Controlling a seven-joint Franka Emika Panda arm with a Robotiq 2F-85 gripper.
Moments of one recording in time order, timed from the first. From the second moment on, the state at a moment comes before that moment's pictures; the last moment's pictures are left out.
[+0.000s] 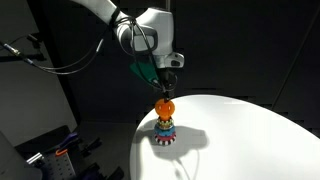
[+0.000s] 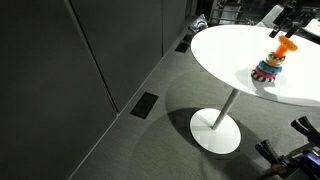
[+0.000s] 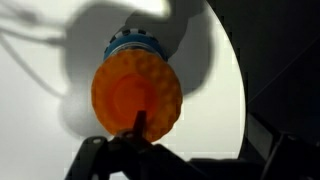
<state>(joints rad) -0.15 0.12 -0.10 -2.23 0.20 2.39 -0.22</state>
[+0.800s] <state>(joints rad) -0.15 0.13 -0.09 -2.23 0.20 2.41 -0.22</state>
